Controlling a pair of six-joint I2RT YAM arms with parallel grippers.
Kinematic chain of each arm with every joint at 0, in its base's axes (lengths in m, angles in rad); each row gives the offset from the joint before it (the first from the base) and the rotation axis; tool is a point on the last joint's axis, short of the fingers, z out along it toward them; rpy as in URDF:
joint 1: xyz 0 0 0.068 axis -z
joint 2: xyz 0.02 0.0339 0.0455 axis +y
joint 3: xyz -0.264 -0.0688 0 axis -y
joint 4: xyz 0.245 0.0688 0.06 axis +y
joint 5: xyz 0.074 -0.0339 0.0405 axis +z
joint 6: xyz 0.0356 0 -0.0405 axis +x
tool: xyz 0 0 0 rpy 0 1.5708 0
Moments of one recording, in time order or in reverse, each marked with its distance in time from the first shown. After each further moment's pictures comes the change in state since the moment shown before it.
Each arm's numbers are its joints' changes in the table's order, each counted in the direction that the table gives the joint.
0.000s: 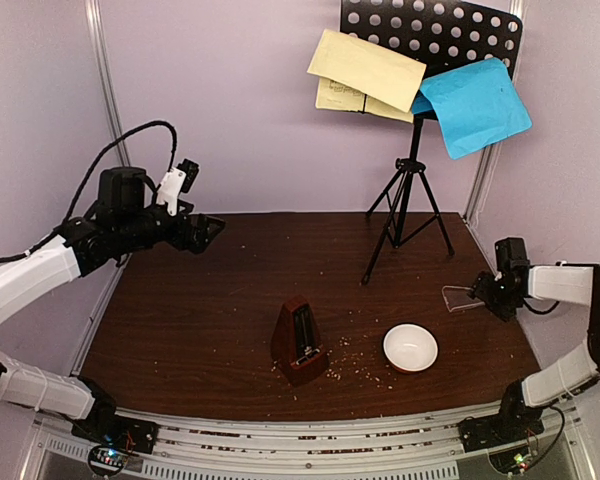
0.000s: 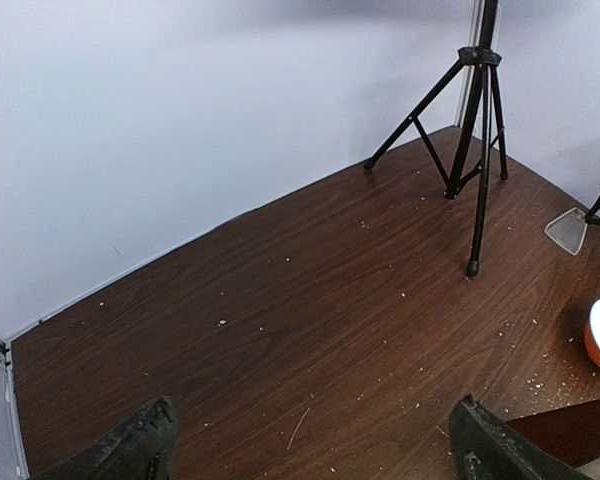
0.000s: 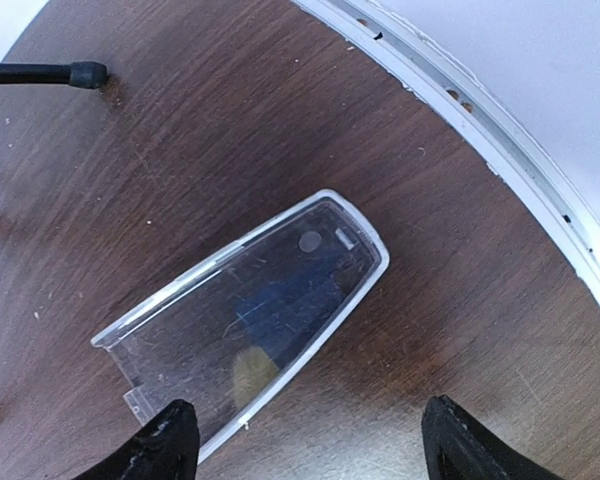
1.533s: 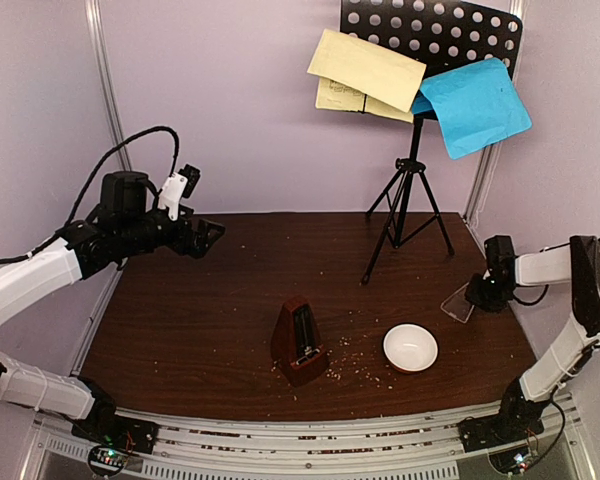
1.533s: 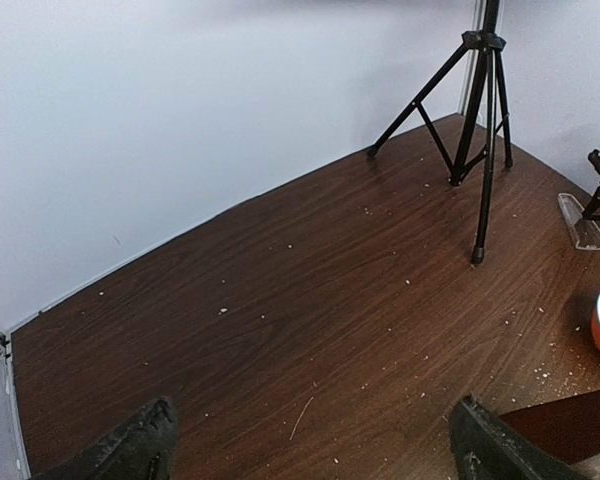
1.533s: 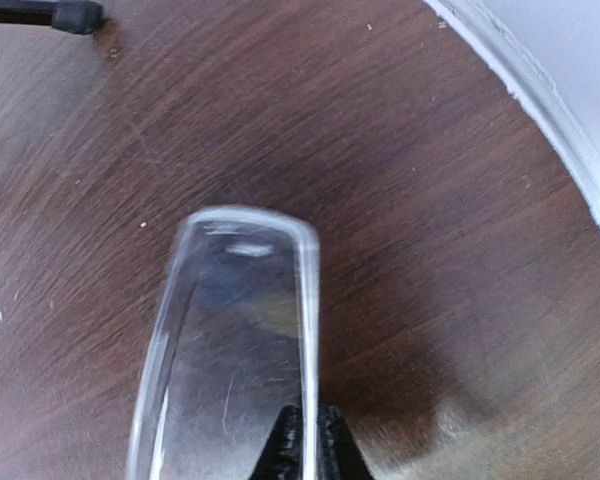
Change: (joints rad) left arm 0.000 0.000 -0.025 -0.002 0.008 0.009; right arm 0.000 0.227 0.104 -0.047 0.047 -0.097
